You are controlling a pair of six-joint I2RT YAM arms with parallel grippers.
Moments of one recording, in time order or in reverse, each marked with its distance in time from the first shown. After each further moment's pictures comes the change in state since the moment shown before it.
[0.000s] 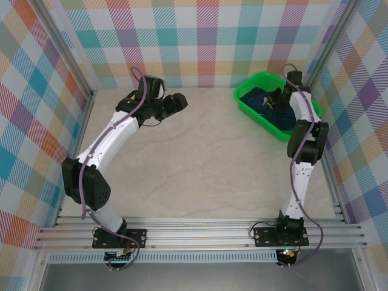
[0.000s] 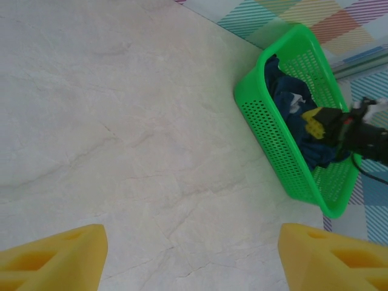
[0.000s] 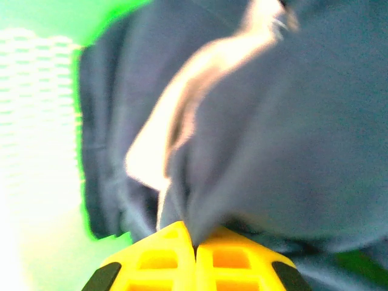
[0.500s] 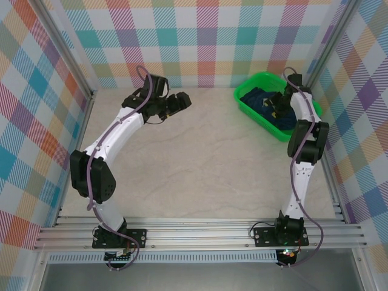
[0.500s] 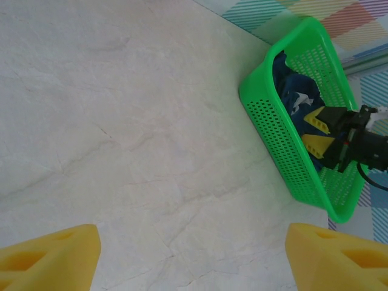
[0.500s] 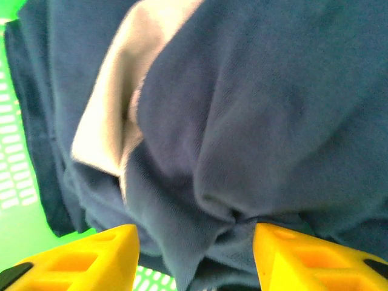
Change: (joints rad) left arm 0.000 0.089 0.059 0.002 0.019 -0.002; right arm -0.026 0.087 0.016 -0.092 -0.034 0.038
